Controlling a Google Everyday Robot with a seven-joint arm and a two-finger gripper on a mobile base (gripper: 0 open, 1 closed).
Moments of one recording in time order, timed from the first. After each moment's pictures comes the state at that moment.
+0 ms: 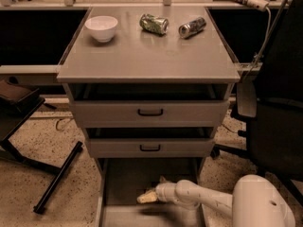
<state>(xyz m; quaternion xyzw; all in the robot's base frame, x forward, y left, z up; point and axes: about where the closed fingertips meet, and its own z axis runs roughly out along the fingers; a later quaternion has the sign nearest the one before) 0.586 -0.007 0.163 -0.31 0.85 0.25 0.34</state>
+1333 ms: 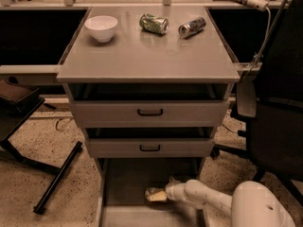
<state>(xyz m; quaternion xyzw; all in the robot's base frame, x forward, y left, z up) 0.601 -0.061 0.127 -0.30 0.86 0.24 0.33</state>
